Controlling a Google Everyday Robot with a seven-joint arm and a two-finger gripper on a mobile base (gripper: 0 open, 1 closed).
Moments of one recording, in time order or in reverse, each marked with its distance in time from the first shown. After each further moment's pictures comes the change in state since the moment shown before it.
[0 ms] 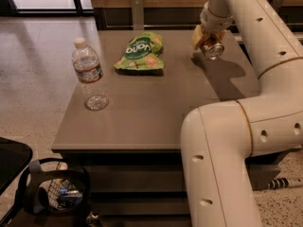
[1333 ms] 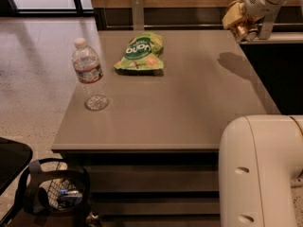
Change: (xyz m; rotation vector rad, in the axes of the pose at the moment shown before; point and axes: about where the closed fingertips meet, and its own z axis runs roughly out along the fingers) arm 0.007 -0.076 -0.086 -0.061 -0.302 0.024
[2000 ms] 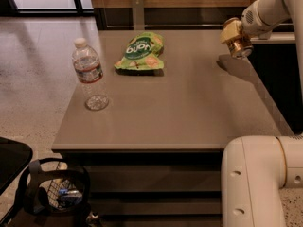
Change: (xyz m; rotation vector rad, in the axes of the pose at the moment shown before) arm 0.038 -0.003 0.028 -0.050 -0.013 0.044
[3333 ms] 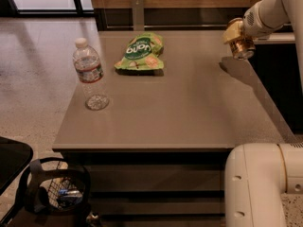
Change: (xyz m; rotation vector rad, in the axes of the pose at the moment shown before) arm 0.008 -0.008 -0.009 0.069 -0.028 0.043
